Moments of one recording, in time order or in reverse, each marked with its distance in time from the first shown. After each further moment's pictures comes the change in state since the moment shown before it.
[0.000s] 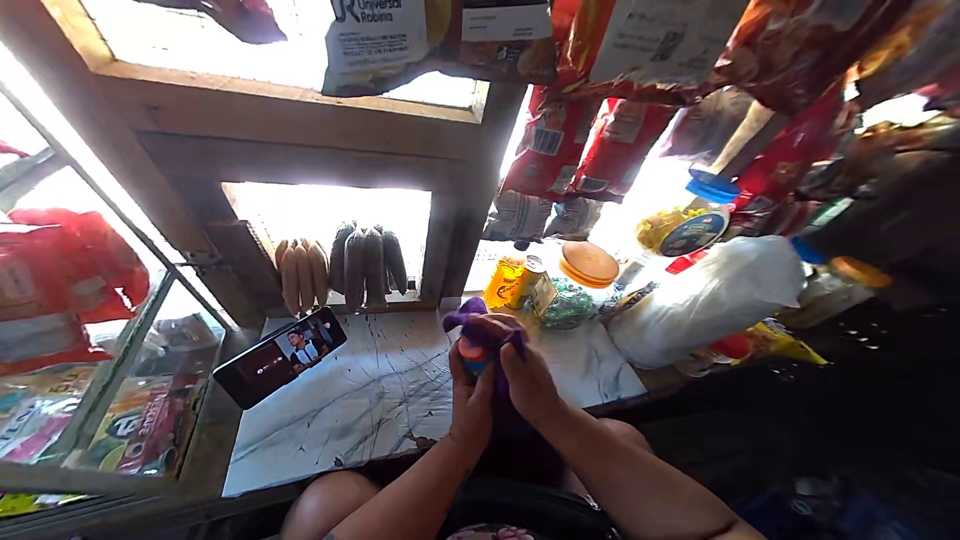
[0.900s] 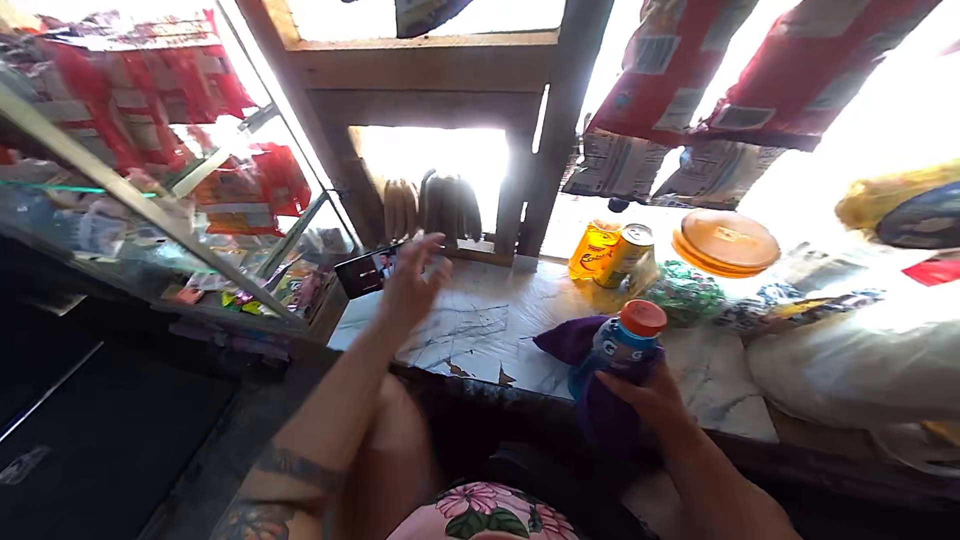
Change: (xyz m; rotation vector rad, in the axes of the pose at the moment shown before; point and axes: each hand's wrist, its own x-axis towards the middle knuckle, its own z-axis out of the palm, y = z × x) left_hand 0.046 0.139 -0.066 1.498 0.039 0.179; right_hand -0.089 0.088 -0.108 0.301 0.030 0.421
